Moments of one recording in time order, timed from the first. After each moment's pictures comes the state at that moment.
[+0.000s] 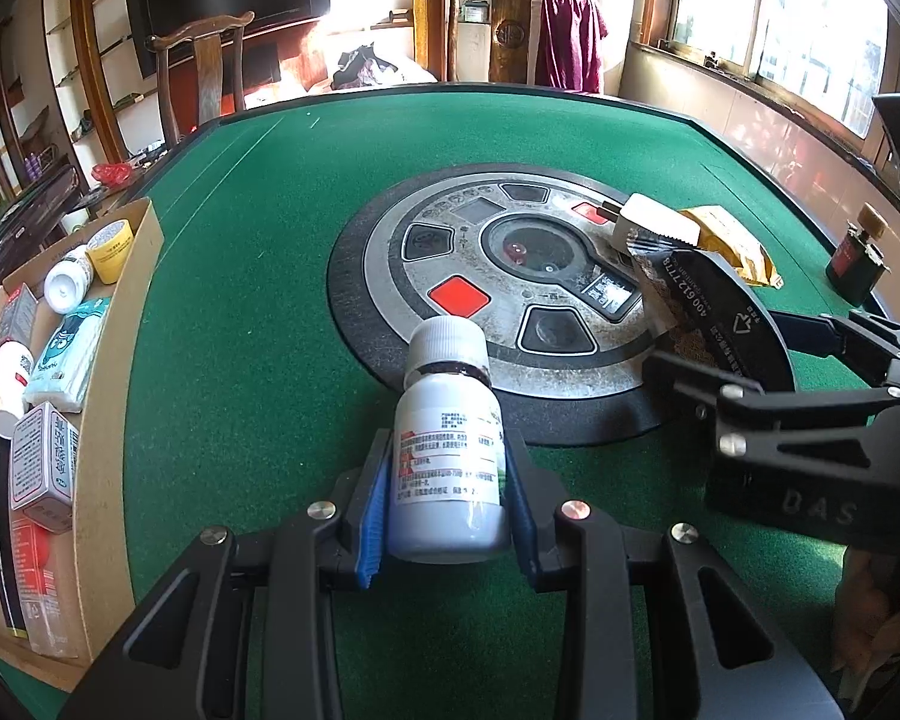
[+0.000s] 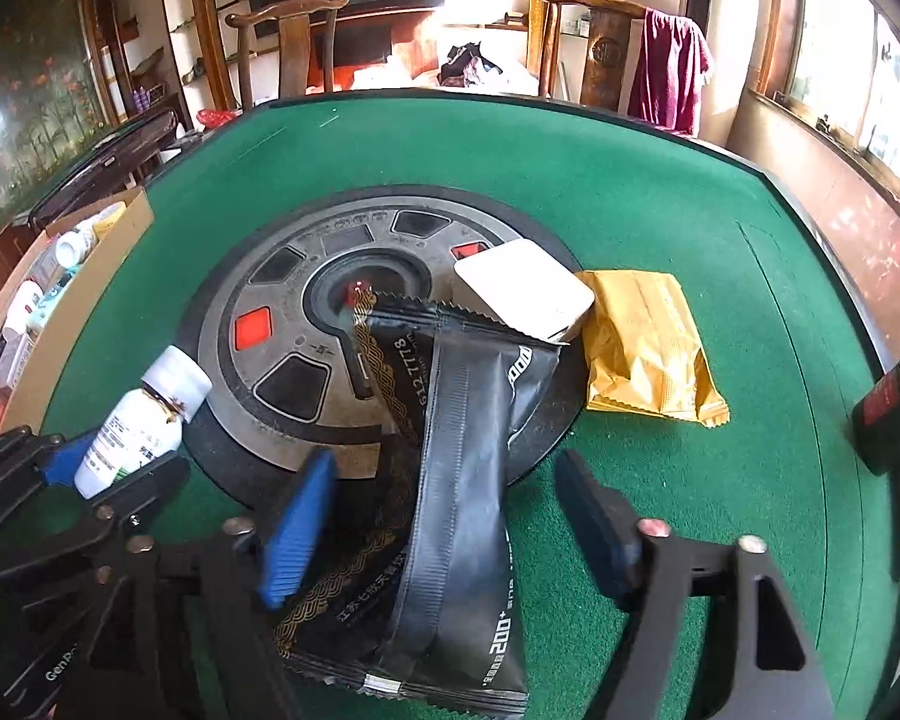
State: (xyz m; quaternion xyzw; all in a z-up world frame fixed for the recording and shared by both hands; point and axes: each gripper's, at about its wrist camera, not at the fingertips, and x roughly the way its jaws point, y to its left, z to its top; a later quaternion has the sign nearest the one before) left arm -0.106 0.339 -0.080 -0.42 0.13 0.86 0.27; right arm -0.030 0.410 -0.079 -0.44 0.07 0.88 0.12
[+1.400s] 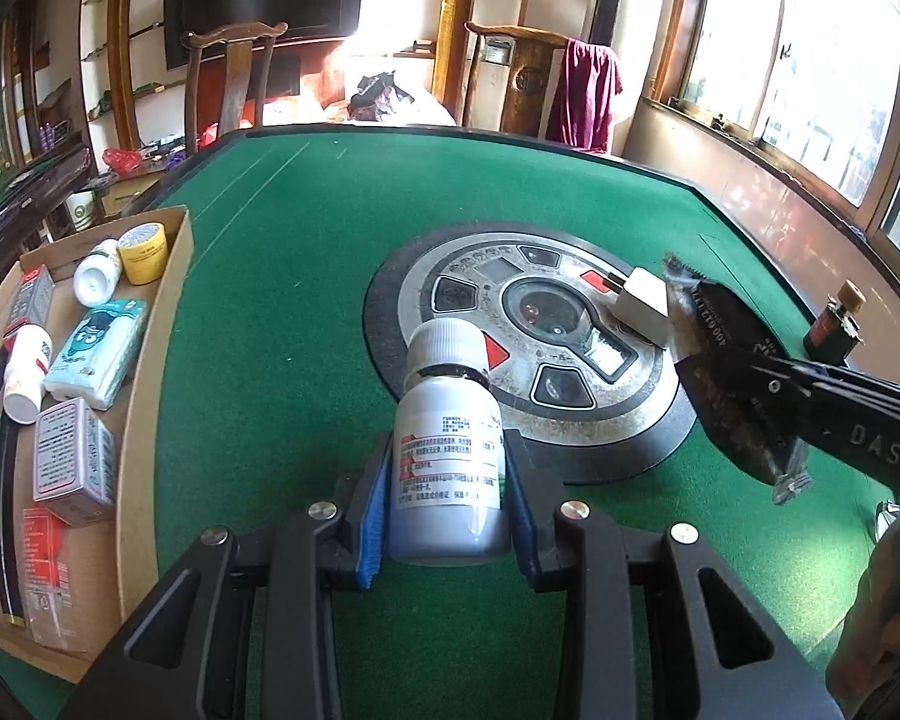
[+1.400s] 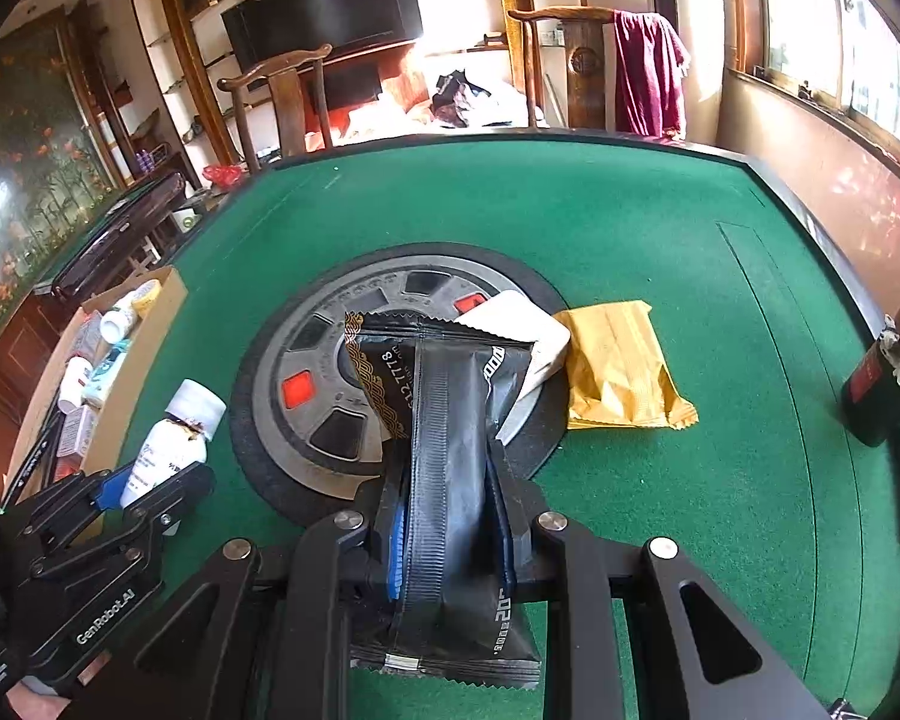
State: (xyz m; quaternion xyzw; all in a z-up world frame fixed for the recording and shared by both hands) left arm -0.109 0.313 -0.059 -0.40 0.06 0.87 0.28; right arm -0.011 0.418 -0.036 -0.40 0.13 0.90 0.12
